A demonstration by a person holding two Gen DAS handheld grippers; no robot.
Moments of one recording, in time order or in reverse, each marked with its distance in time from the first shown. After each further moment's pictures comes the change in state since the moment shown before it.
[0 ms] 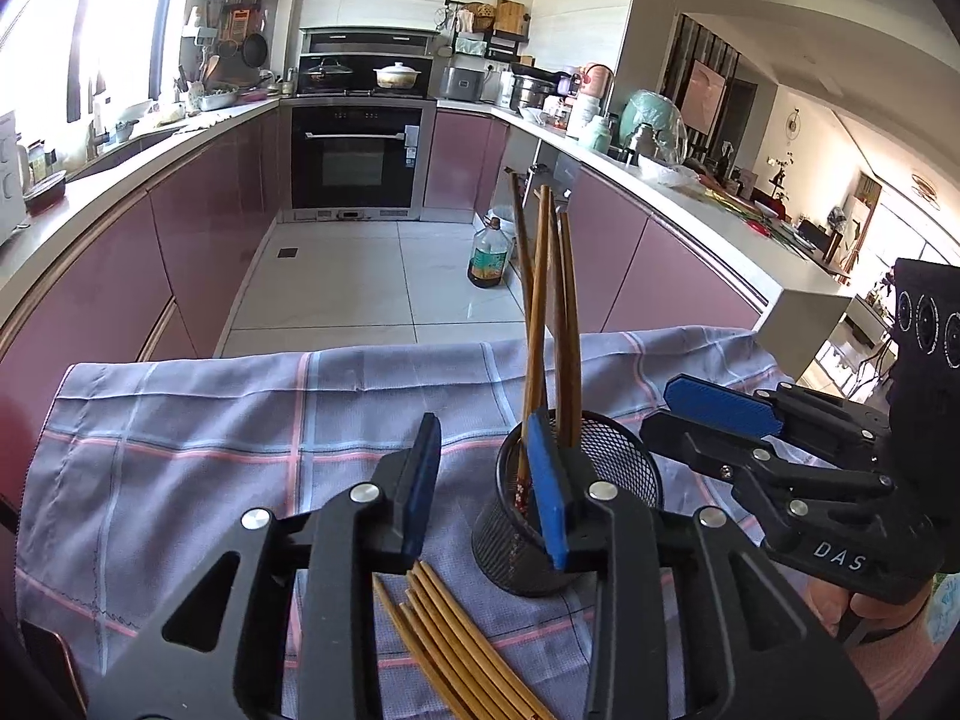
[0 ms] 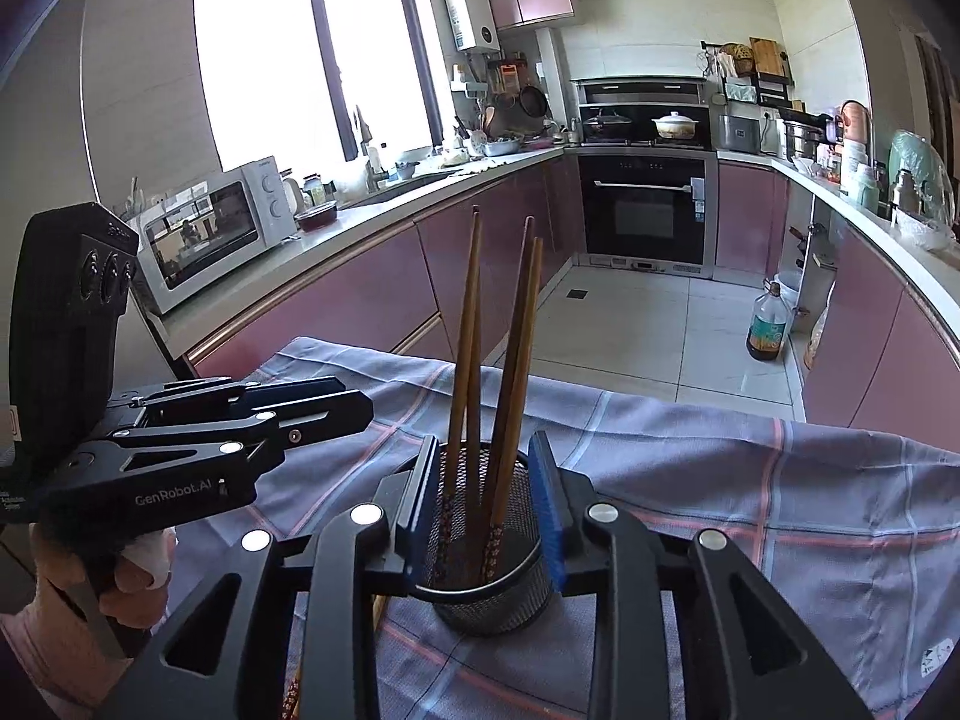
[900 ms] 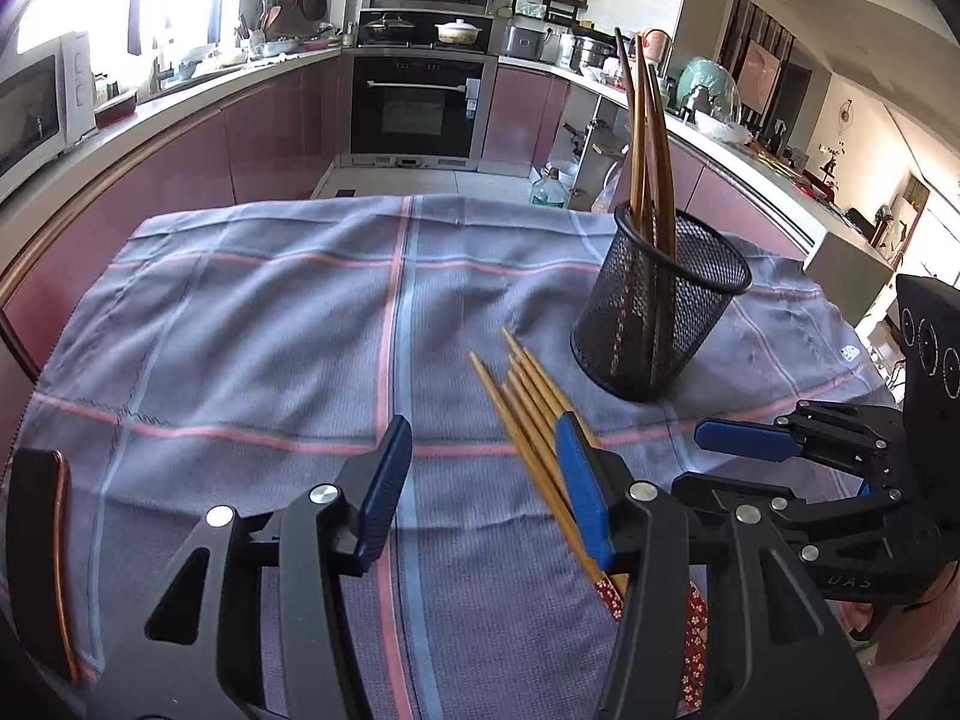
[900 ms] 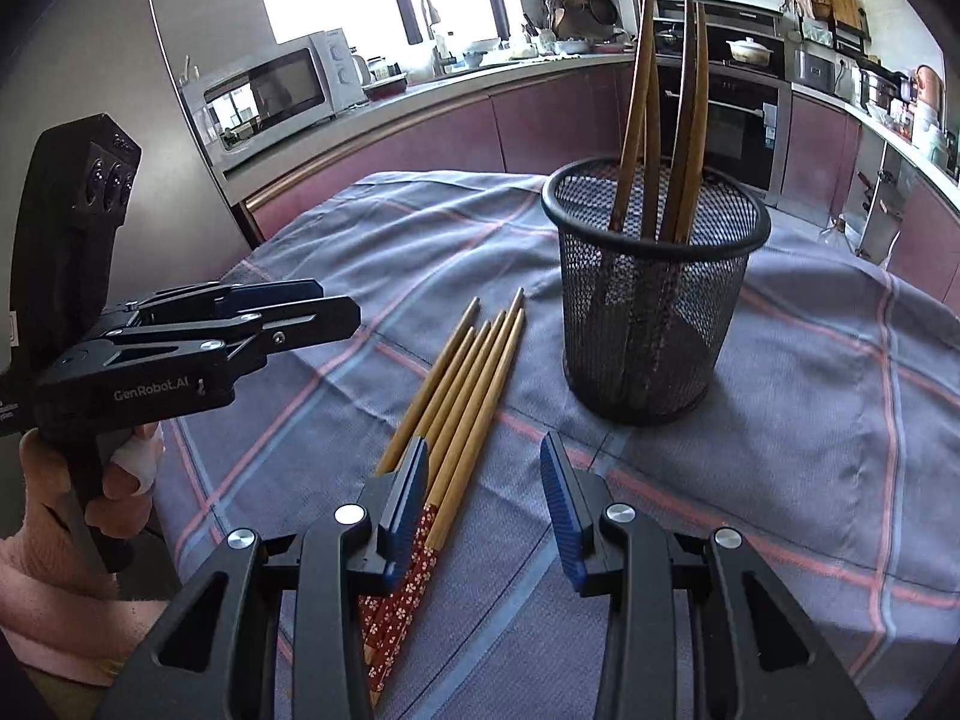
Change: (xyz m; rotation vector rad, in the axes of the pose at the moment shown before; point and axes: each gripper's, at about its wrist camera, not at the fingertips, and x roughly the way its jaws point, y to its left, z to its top) left arm -0.035 0.045 -0.137 -0.073 0.109 0.107; right arm 0.024 0.054 -0.094 -0.067 0.259 0.112
